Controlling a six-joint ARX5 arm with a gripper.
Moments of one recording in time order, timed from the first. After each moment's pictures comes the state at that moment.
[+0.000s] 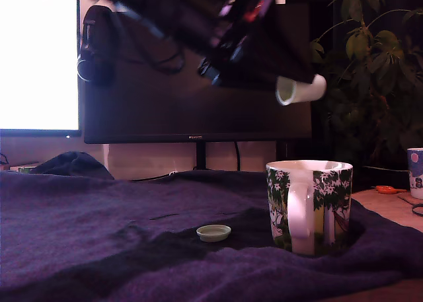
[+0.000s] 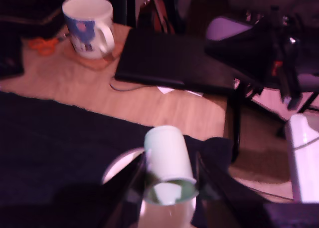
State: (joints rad) arm -0.86 1.61 1.10 -0.08 0.46 0.13
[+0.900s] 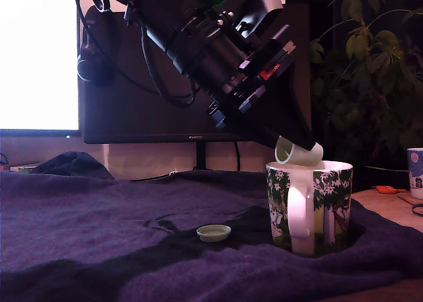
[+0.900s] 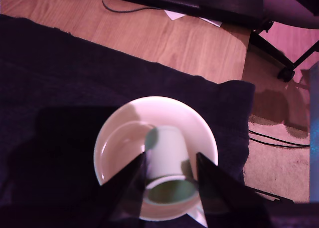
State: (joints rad) arm -0.86 1.76 1.23 -0.31 0.40 0.17
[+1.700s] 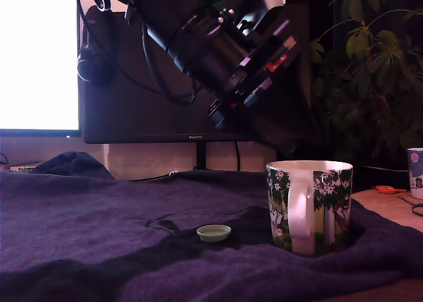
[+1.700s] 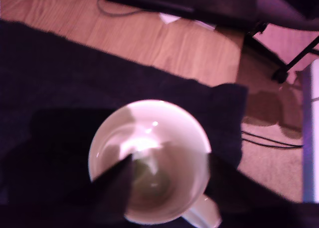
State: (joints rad) arm -0.86 1.76 1.25 -0.32 0.43 0.17
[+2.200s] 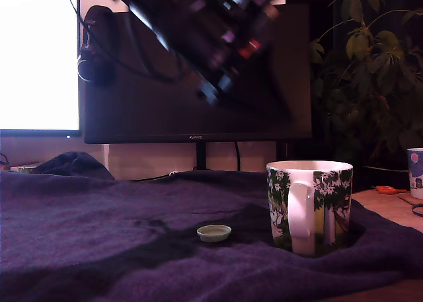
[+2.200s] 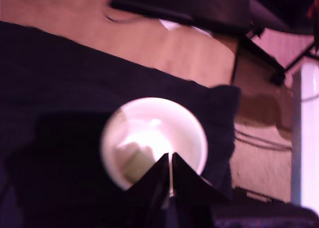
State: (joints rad) arm -0.79 1.68 1.25 -0.40 0.45 0.18
